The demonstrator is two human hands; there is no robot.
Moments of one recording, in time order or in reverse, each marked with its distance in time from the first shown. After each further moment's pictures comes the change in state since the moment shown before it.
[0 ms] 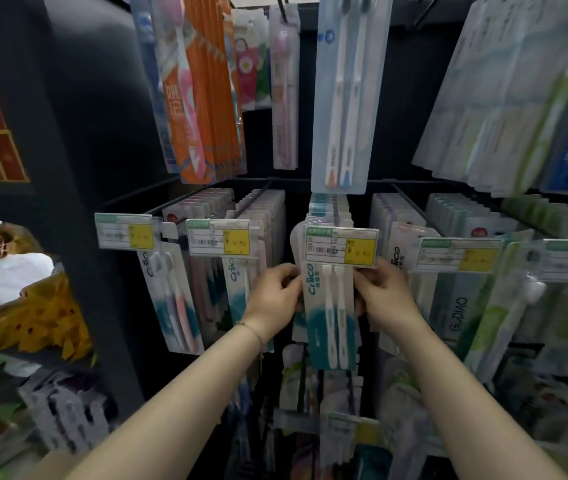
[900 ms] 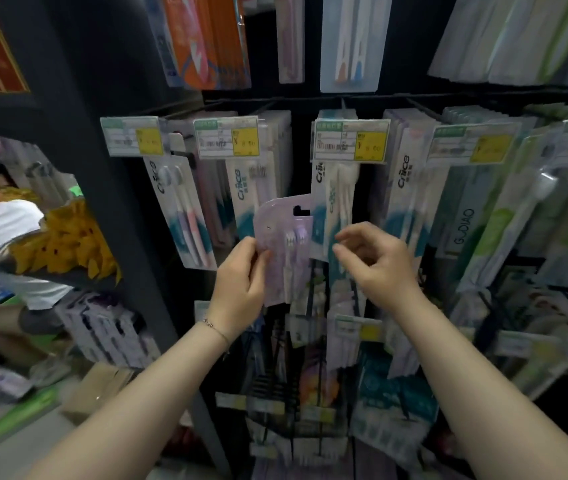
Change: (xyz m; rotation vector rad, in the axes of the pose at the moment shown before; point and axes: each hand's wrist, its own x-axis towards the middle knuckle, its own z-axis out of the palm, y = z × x) left_hand -0.105 -0.047 -0.030 0.248 0.217 0.356; right_hand -0.080 0.027 0.018 -0.235 -0.042 -0.311
